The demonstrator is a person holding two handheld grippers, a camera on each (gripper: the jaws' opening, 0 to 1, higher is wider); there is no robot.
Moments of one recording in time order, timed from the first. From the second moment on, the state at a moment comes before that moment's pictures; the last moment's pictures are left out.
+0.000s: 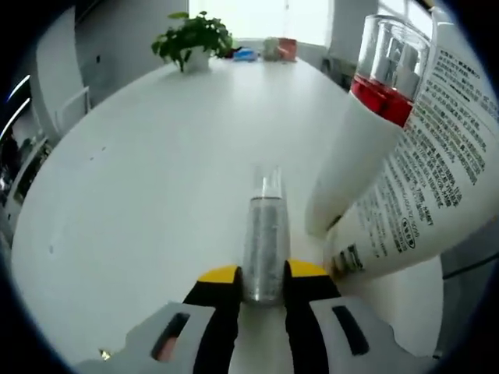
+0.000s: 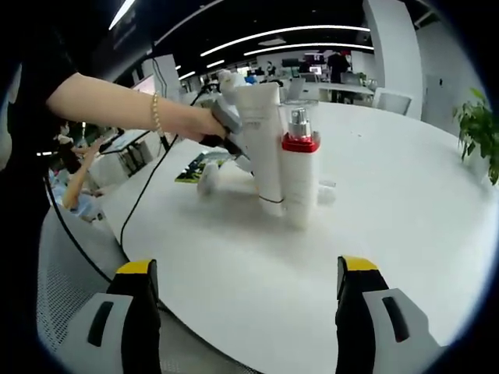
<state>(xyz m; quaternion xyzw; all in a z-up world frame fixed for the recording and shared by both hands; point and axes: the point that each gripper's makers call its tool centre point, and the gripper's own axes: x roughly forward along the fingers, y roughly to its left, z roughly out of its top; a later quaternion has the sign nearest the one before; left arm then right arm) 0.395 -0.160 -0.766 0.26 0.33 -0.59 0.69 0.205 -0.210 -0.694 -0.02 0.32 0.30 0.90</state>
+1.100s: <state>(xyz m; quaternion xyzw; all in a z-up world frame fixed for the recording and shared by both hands) 0.396 -0.103 -0.693 0.10 0.34 -0.49 0.80 0.203 -0.205 -0.691 -0.03 0.31 0.31 0.90</state>
